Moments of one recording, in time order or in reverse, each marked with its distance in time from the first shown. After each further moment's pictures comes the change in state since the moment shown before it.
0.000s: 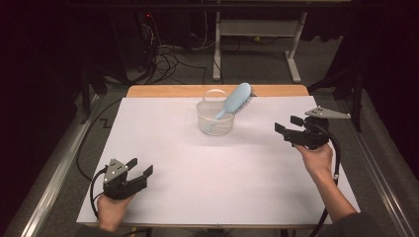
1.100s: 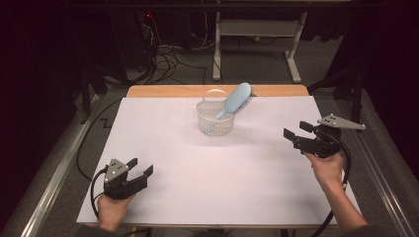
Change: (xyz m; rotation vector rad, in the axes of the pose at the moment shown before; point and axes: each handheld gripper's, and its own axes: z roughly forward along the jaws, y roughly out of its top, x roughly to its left) left arm 0.000 0.000 0.001 0.006 0.001 0.005; right arm -0.007 -0.017 -0.026 -0.044 -0.006 0.008
